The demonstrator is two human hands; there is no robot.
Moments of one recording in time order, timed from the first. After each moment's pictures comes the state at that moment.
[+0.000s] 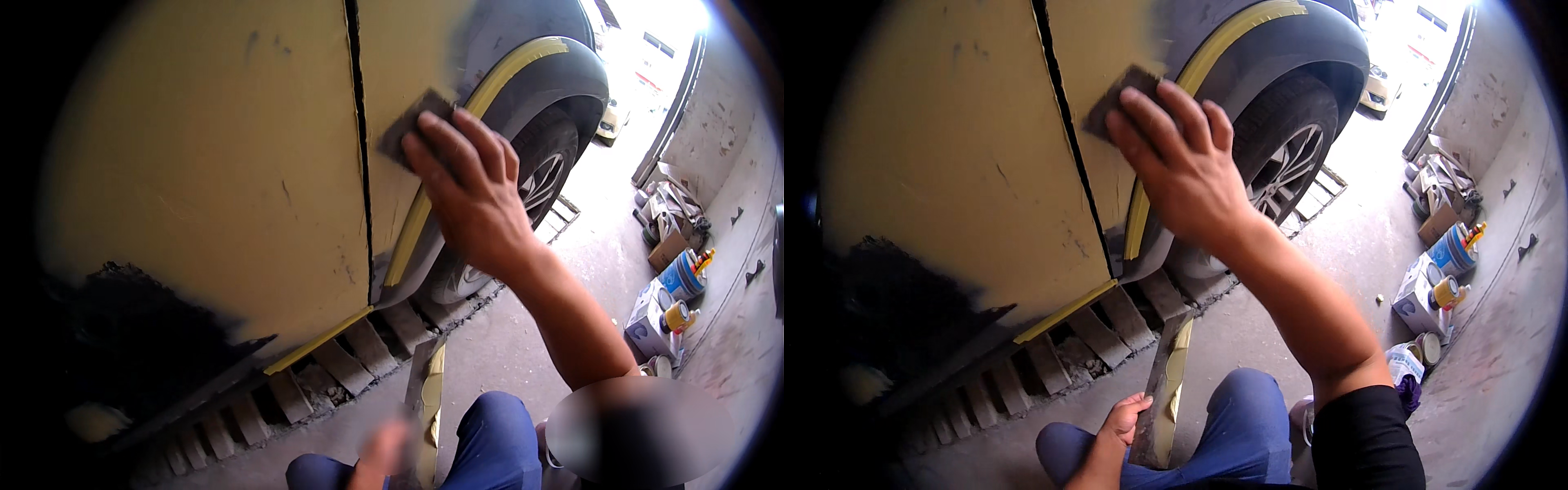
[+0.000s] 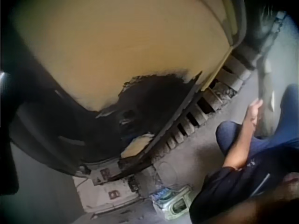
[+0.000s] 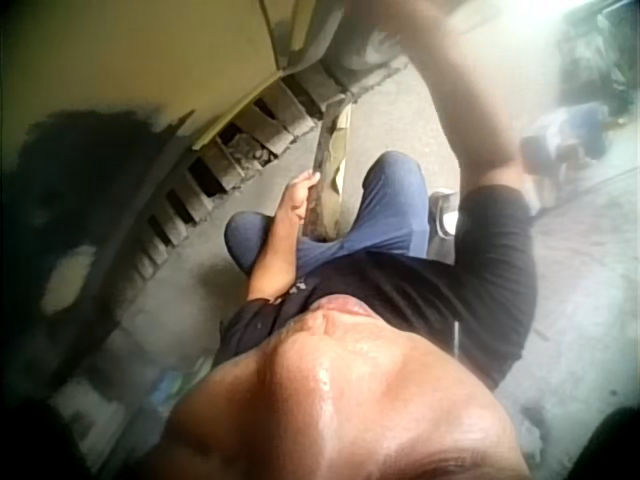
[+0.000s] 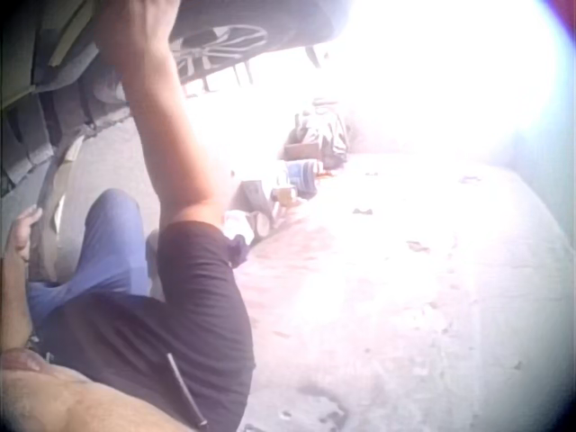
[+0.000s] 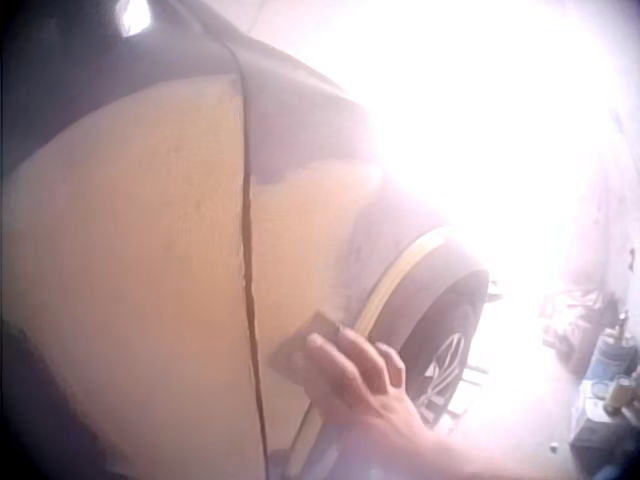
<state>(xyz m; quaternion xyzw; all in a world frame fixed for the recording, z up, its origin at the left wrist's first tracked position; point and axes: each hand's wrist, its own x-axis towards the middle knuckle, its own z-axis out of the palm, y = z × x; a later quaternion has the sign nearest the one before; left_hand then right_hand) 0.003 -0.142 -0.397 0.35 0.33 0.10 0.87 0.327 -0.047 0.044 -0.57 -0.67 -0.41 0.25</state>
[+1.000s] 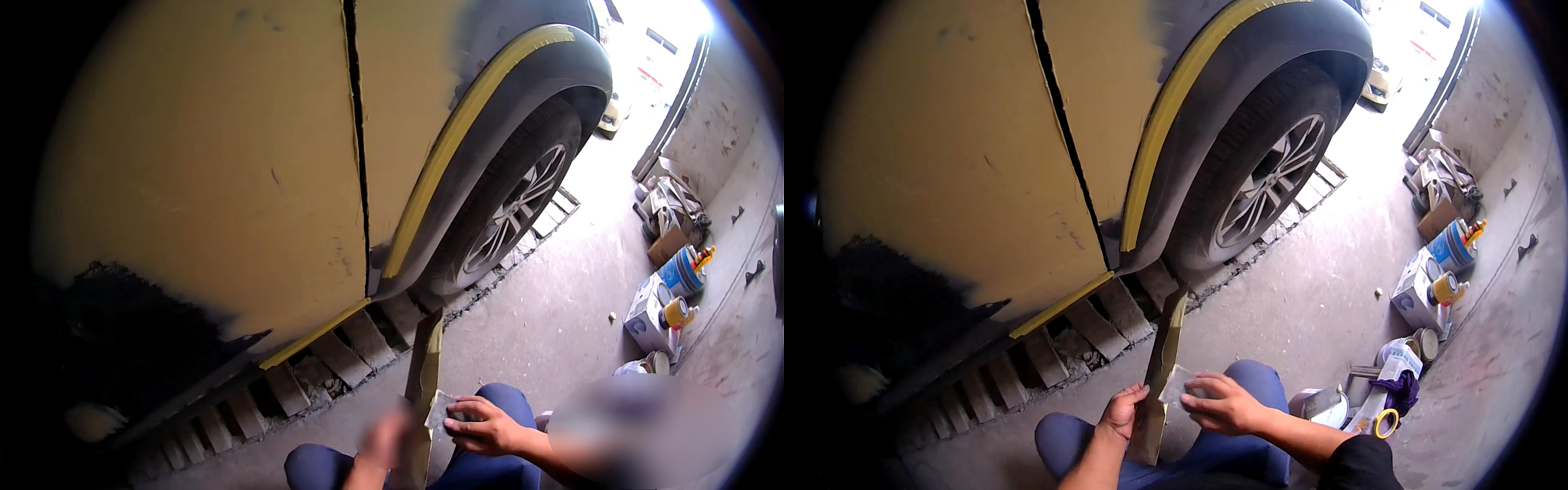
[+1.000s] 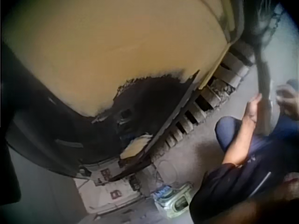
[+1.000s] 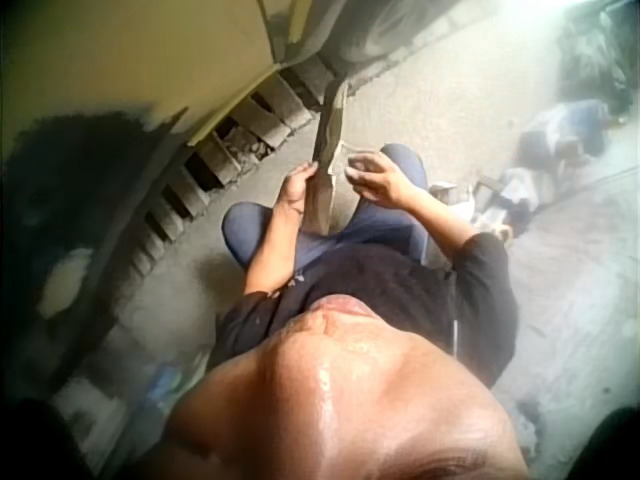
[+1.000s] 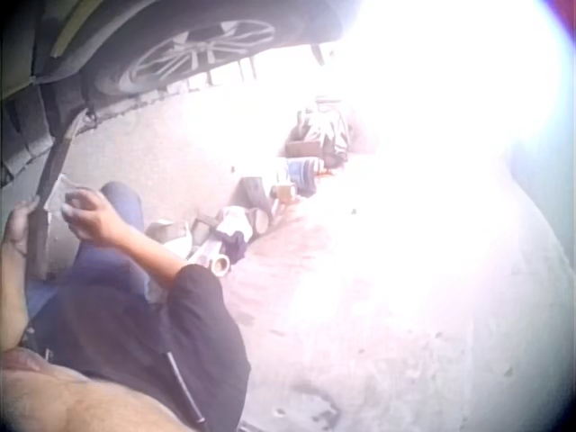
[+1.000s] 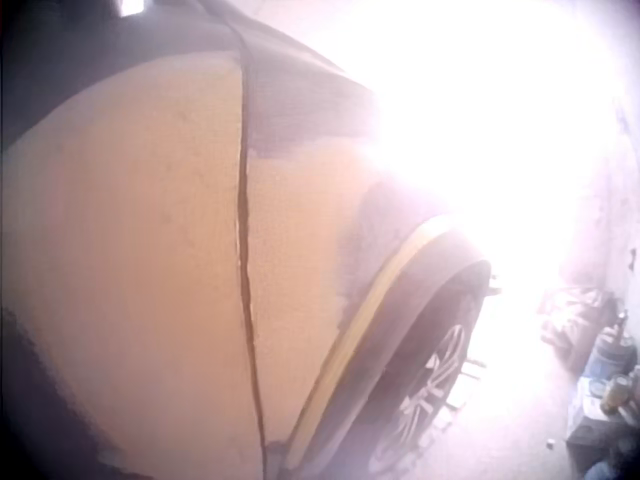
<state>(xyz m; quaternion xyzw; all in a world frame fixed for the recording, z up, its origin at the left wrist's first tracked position) 0.023 -0.139 -0.345 0.35 0.32 0.12 0.87 0.244 -0.273 -0.175 -0.58 -0.71 0.16 0.38</state>
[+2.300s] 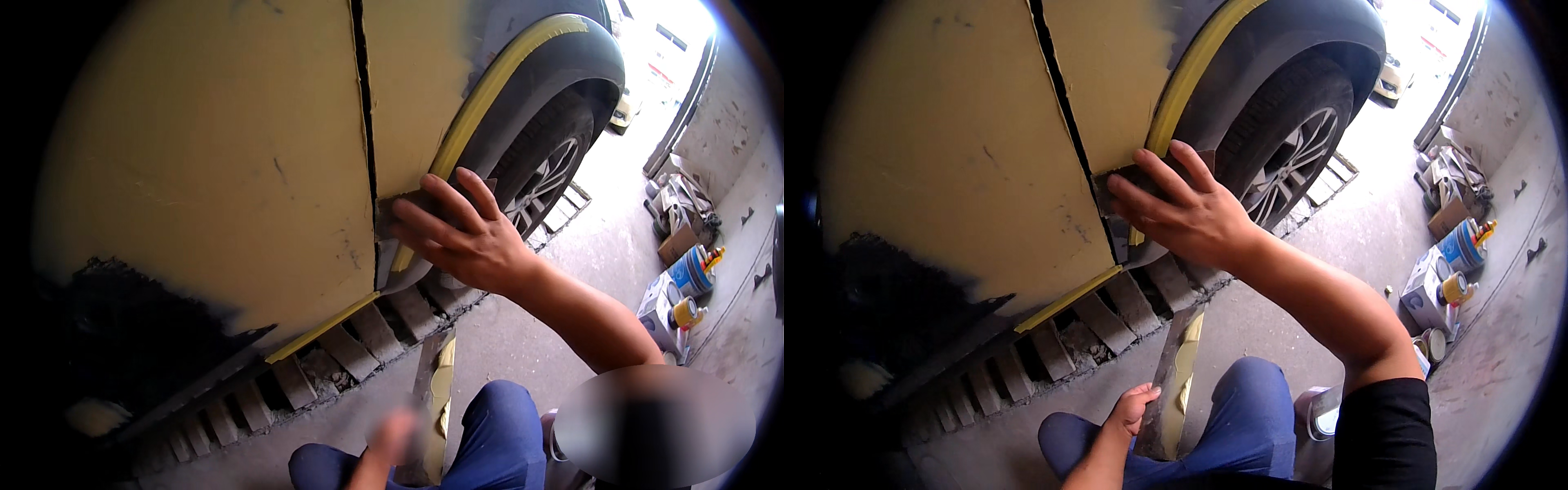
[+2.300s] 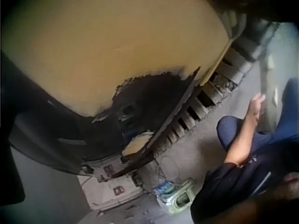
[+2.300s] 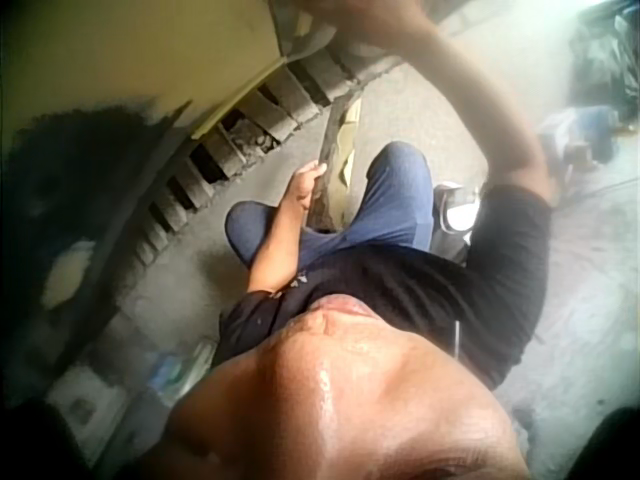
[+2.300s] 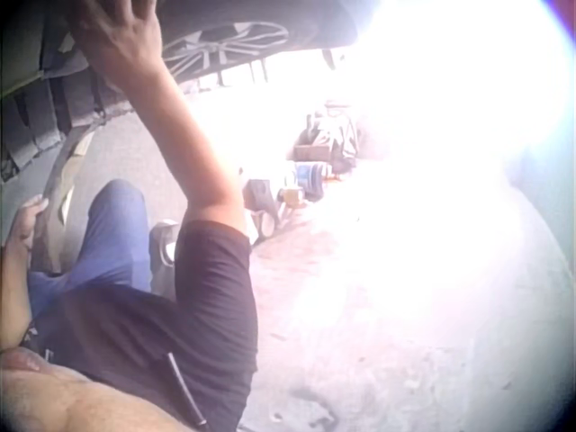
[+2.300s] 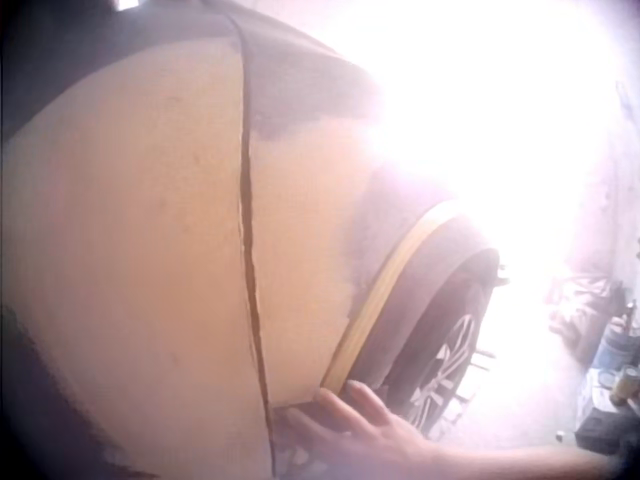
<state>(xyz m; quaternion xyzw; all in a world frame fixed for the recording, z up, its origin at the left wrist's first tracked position) 0.008 -0.150 -0.417 0.41 0.33 0.08 0.84 0.336 -0.050 -0.020 -0.45 -0.75 -0.44 0.18</state>
